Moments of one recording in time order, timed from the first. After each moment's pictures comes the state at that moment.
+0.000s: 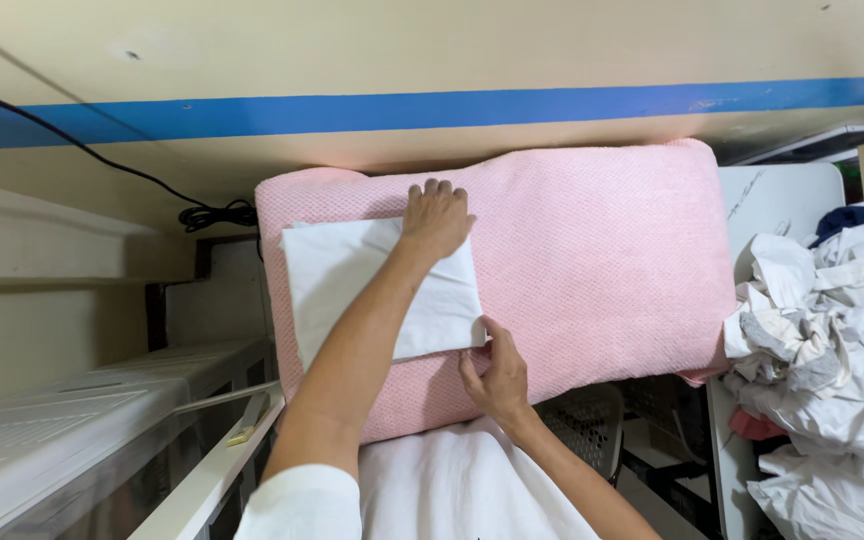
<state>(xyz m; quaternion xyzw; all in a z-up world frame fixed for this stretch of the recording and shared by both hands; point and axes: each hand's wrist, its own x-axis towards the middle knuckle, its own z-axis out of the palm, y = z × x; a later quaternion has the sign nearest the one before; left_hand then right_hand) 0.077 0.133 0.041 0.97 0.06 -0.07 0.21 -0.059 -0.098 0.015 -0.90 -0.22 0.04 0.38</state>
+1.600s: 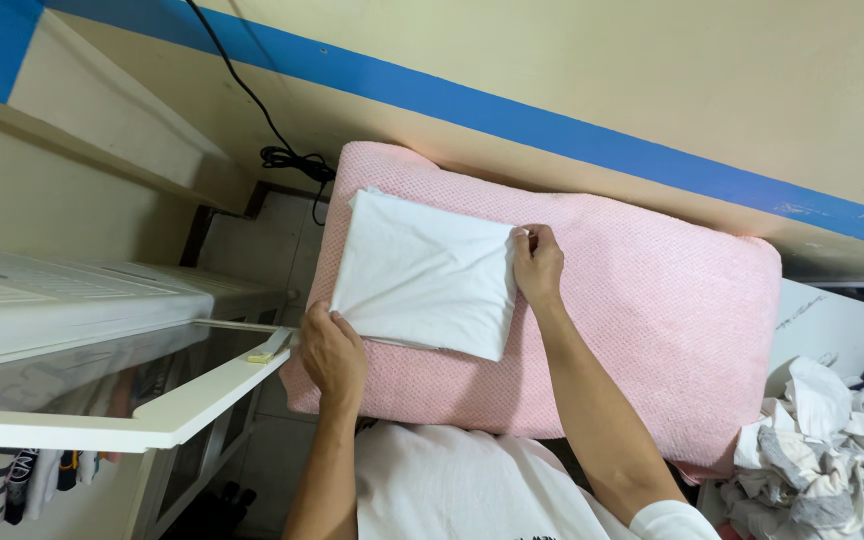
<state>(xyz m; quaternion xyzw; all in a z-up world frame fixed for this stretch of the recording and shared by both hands) -0.197 0.108 0.003 0.77 0.57 0.20 0.21 0.112 -0.005 -0.029 -0.88 -0.24 0.08 0.40</state>
